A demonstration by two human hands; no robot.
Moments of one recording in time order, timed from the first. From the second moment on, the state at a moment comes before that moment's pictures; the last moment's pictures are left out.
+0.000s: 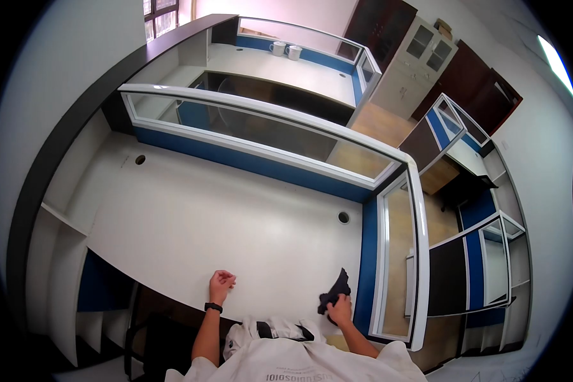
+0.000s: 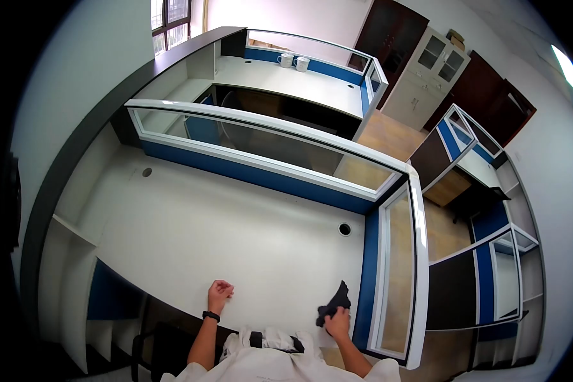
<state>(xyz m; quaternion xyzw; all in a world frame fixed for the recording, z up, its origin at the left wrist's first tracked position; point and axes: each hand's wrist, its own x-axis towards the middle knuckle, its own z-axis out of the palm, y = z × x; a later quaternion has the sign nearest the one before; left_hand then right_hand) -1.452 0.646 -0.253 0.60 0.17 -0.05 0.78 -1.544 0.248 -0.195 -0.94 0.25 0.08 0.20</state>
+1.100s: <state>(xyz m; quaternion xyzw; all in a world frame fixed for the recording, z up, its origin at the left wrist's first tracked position) -1.472 0.618 -0.222 0.94 -0.28 0.06 0.19 -1.548 0.266 -0.223 -0.90 0.24 0.05 0.35</state>
